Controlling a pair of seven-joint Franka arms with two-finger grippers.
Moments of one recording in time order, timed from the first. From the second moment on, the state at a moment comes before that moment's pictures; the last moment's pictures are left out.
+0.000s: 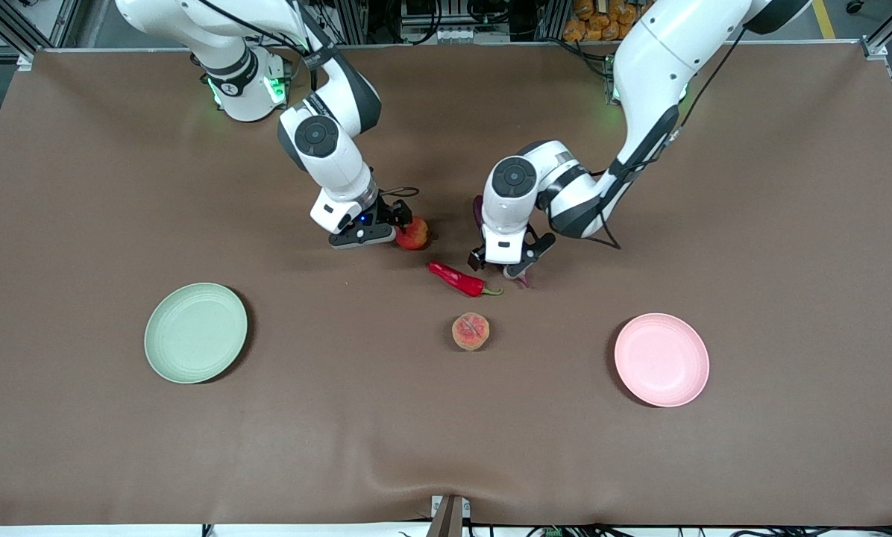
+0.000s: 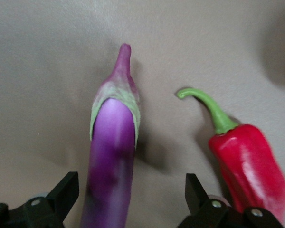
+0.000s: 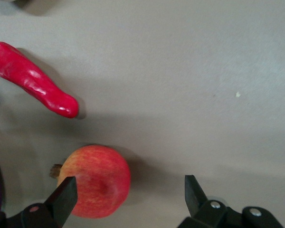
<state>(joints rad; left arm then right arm) -0.30 0.64 -0.48 -1.92 0.42 2.44 -1.71 0.61 0.30 0.11 -2.24 0.12 2.69 0.52</state>
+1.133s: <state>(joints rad) -0.01 0.47 -0.47 -1.71 0.43 2.20 -1.09 0.74 0.42 0.11 -2.34 0.13 3.10 0.70</state>
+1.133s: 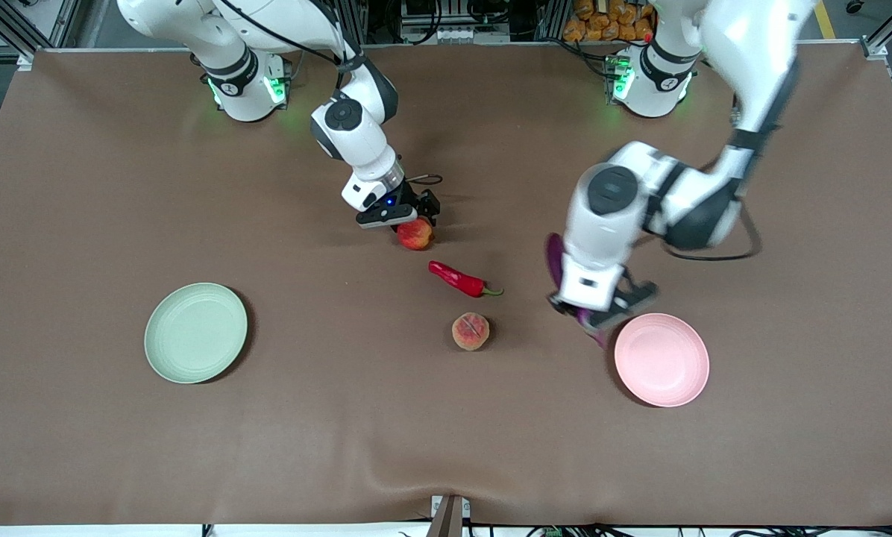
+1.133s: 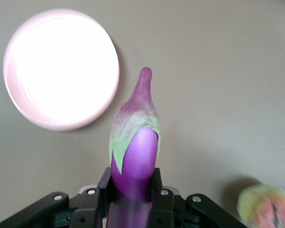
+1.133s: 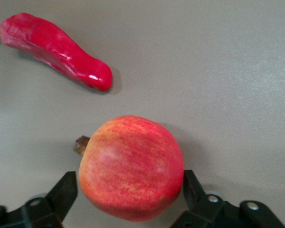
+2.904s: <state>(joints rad) 0.27 0.87 -0.42 -1.41 0.26 2.39 -0.71 -0.13 0.41 0.08 -2.05 0.11 2.71 -0.38</state>
